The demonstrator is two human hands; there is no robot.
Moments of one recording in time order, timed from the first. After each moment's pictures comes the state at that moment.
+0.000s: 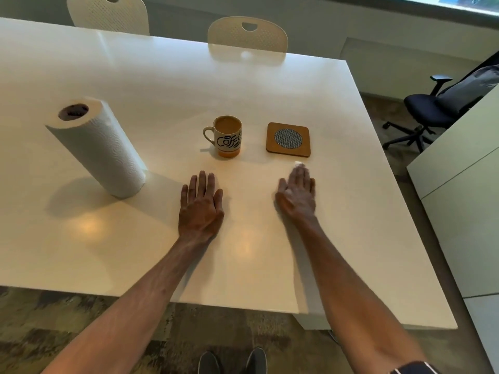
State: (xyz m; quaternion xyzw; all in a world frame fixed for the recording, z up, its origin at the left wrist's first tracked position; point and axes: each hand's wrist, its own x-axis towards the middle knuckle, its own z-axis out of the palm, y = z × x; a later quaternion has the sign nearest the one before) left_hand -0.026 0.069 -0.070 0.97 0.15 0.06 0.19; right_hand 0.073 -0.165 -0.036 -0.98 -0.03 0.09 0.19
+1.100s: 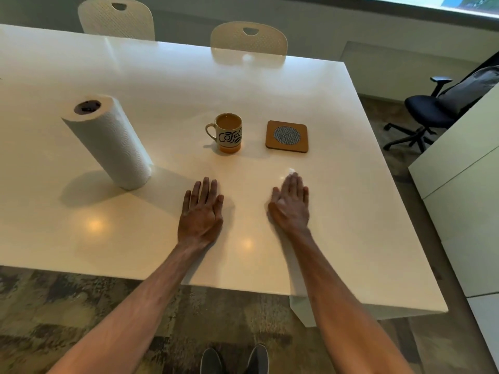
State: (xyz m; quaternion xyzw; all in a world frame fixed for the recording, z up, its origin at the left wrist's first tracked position) left_hand -0.072 0.061 -0.072 0.97 0.12 0.06 0.20; right_hand 0.017 -0.161 -0.044 -0.98 -0.03 0.08 0.19
